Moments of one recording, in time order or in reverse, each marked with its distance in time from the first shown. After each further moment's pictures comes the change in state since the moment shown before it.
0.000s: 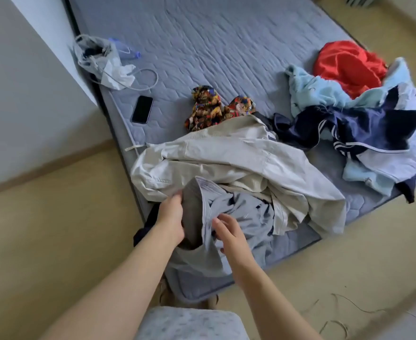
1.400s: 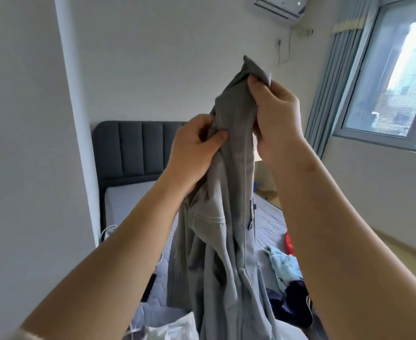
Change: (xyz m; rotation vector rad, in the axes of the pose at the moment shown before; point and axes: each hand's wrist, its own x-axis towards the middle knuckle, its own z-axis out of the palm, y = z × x) left_hand -0.338 0.305 0.017 0.187 -0.404 1.860; right_hand -0.245 -0.445 0.077 0.267 0.160 -1.367
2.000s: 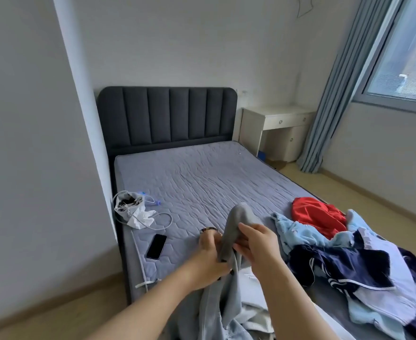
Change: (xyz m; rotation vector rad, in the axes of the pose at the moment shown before) left_hand -0.198 -0.150 0.019 0.271 -0.651 -0.757; right_hand -0.138 0.206 -0.089 -0.118 0.194 0.864
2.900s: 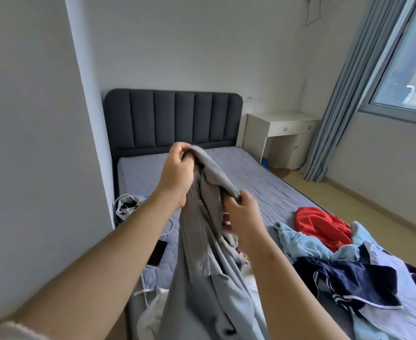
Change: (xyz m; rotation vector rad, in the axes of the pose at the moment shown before) left_hand 0.029 0.103 -0.125 -0.551 0.725 0.241; right_hand 0.002 -0.048 0.060 -0.321 -0.168 -0.296
